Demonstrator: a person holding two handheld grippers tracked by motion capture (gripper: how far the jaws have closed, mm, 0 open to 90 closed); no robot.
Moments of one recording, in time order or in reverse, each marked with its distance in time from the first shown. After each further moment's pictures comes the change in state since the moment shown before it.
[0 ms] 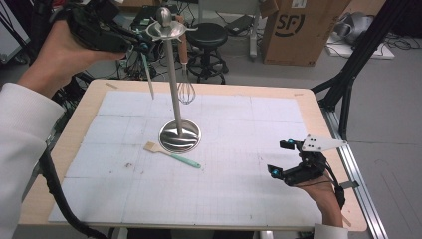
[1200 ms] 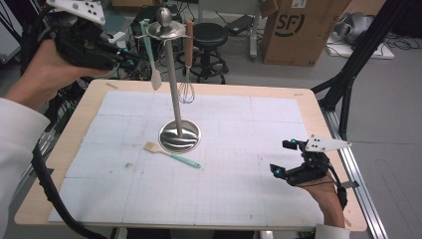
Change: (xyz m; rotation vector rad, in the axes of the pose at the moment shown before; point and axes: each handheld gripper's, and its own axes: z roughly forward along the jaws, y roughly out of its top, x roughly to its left) left arm 0.008 -0.055 -0.006 -0.002 -0.047 -0.011; right arm -0.001 -0.001 -0.006 -0.020 -0.010 0.016
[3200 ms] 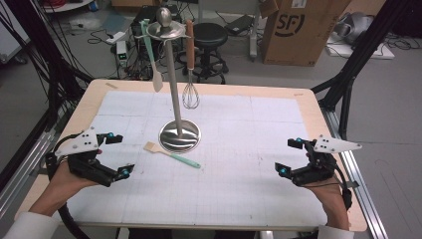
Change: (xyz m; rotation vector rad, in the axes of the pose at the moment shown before) left arm -0.086 -0.221 0.056 -0.182 0.013 -0.124; right arm 0.001 0.002 -0.014 -0.058 -0.013 0.003
